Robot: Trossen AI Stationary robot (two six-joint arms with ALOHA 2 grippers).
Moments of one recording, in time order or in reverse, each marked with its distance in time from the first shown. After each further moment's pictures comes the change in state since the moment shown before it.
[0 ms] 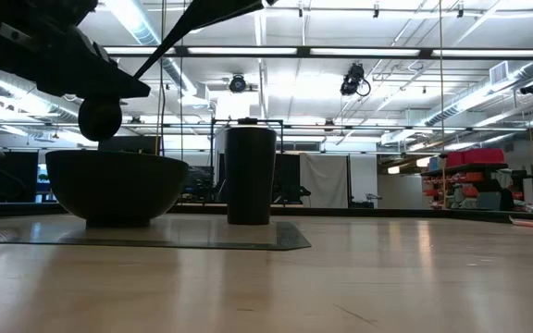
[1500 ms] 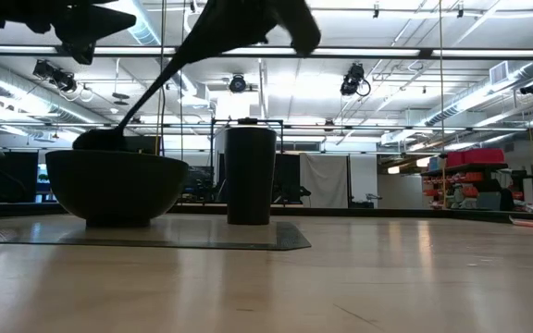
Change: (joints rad) left arm -0.060 -0.412 0.002 -0.104 -0.050 -0.053; right arm -0.033 0.035 0.000 -0.047 -0.141 -0.554
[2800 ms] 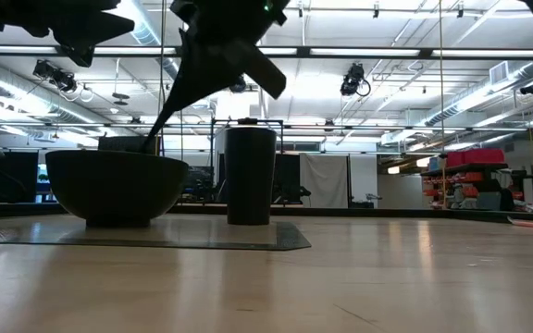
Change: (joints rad) left arm 0.000 0.000 0.001 -0.042 0.010 0.000; right arm -0.093 0.175 0.224 -0.192 -0.046 -0.064
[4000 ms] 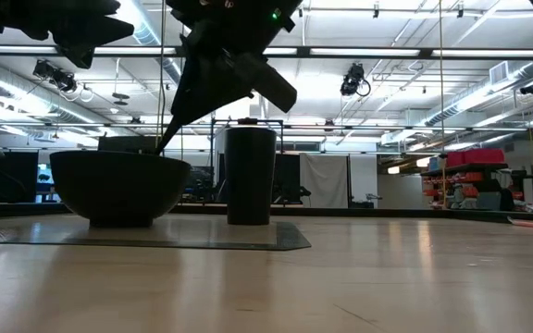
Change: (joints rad) left arm 0.000 0.000 0.000 -0.025 0.000 0.000; right arm 0.030 -0.002 -0.052 0.023 0.052 -0.001
